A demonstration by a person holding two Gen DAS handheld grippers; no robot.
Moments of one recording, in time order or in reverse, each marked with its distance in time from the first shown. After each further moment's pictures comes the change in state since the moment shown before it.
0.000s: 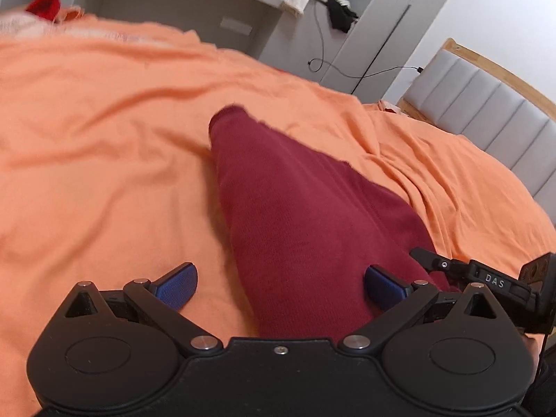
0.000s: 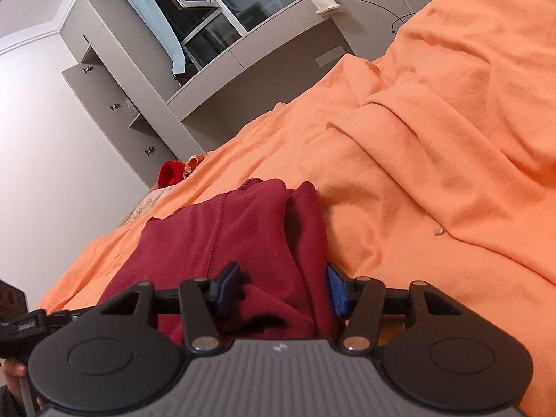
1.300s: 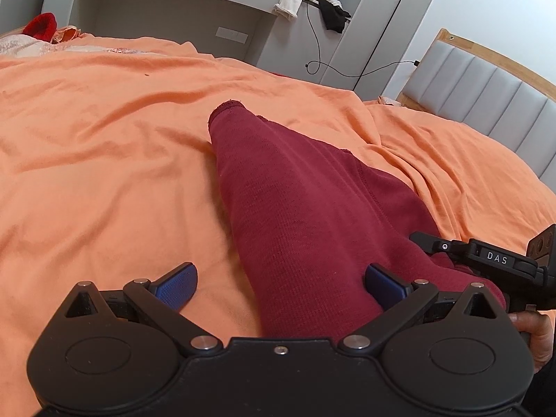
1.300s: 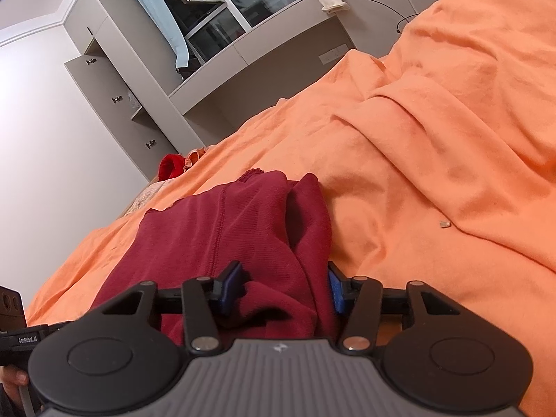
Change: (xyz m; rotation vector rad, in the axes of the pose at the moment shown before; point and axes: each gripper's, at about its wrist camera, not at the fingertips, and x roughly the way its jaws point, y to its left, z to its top) left arm -0.004 -0.008 -0.016 0.083 -0.026 0.042; right arm 0.011 0.003 -0.003 -0.018 0.011 0.000
